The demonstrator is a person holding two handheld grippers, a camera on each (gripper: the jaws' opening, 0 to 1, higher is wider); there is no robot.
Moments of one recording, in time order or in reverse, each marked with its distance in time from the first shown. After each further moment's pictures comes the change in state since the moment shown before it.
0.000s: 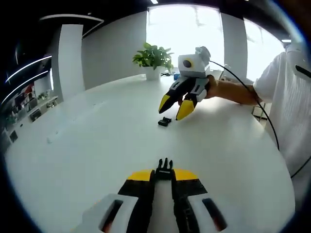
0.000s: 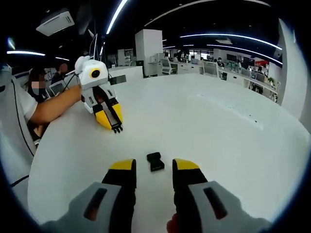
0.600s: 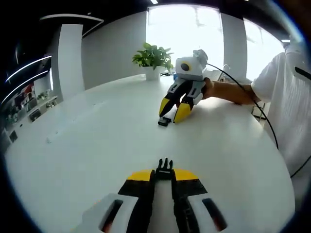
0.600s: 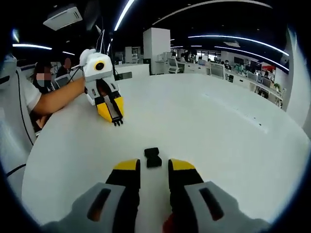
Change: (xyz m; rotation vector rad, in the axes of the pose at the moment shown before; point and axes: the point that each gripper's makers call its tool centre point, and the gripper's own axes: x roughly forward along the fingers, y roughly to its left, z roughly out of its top) left arm 0.002 -0.001 0.000 0.001 0.001 -0.004; right arm 0.003 0.003 -0.006 -0.066 0.013 0.058
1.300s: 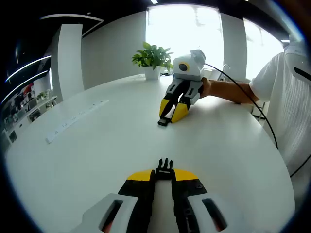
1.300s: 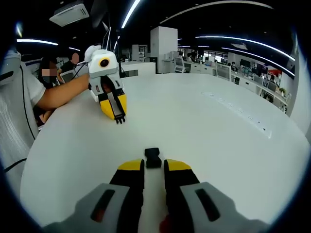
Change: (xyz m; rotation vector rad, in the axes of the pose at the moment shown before) left arm 0.001 -0.003 -0.001 0.001 0.002 -0.003; right arm 0.004 -0.008 0.000 -0.029 0.006 0.036
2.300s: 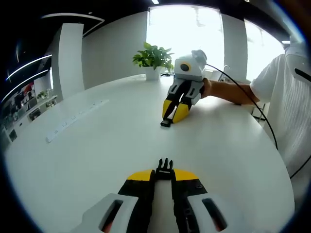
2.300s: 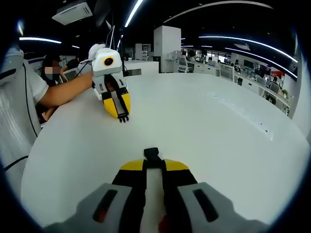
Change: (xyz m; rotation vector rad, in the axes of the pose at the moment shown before) left arm 0.002 0.006 -0.002 -0.005 -0.004 0.000; right arm -0.002 0.009 0.000 -0.016 0.007 0.021
